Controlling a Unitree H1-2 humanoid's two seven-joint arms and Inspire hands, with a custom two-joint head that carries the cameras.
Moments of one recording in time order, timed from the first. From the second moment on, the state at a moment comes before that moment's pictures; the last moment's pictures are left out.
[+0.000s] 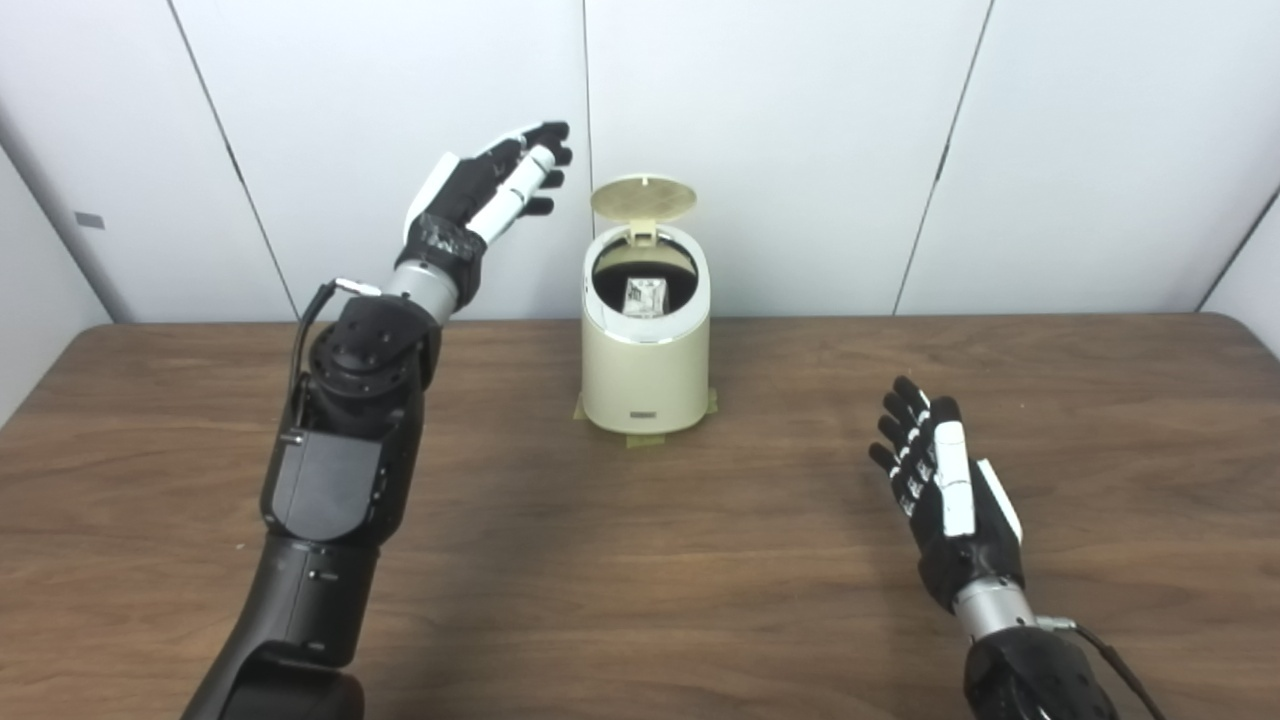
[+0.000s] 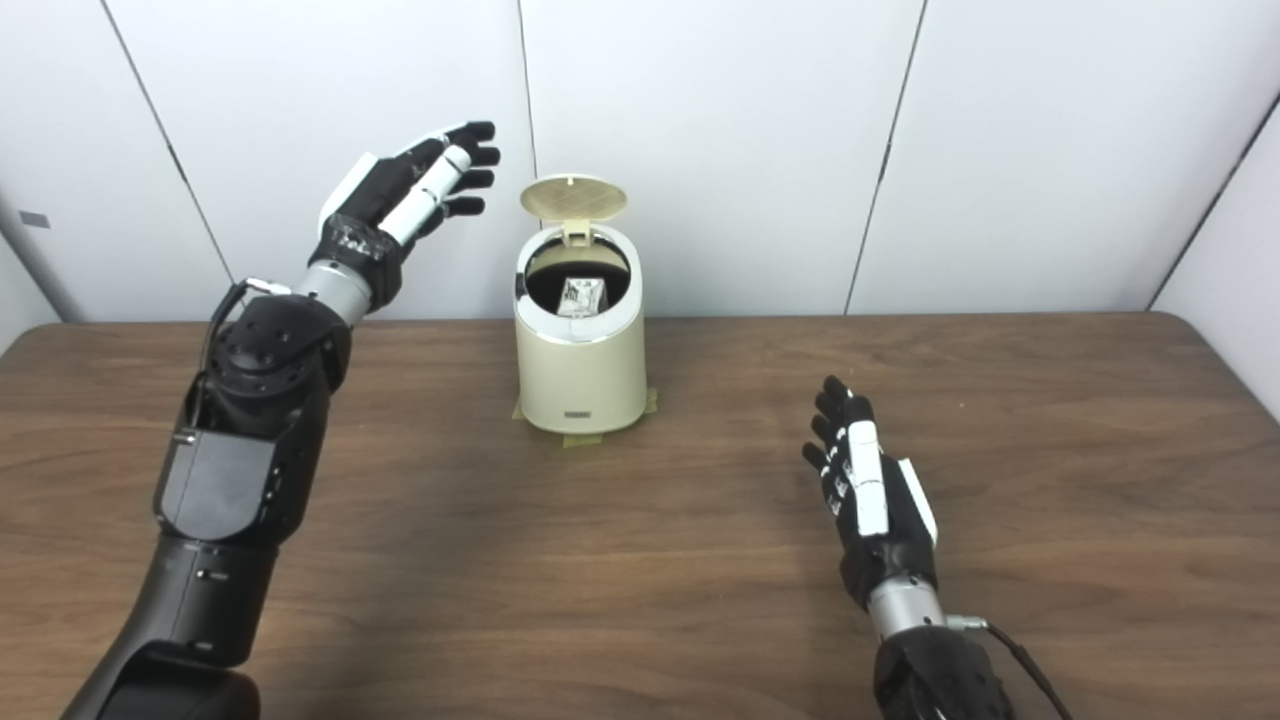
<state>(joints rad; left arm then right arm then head) -0.76 0.19 -0.06 0.20 0.03 0.38 -0.17 -0.06 -0.02 -0.11 -0.18 0.13 0.27 0.01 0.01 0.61</state>
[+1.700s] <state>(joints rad) -0.86 0.43 -0.54 0.27 1.07 -0.24 -0.08 -0.06 0.03 -0.09 -0.21 0.12 0.35 -0.06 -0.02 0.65</state>
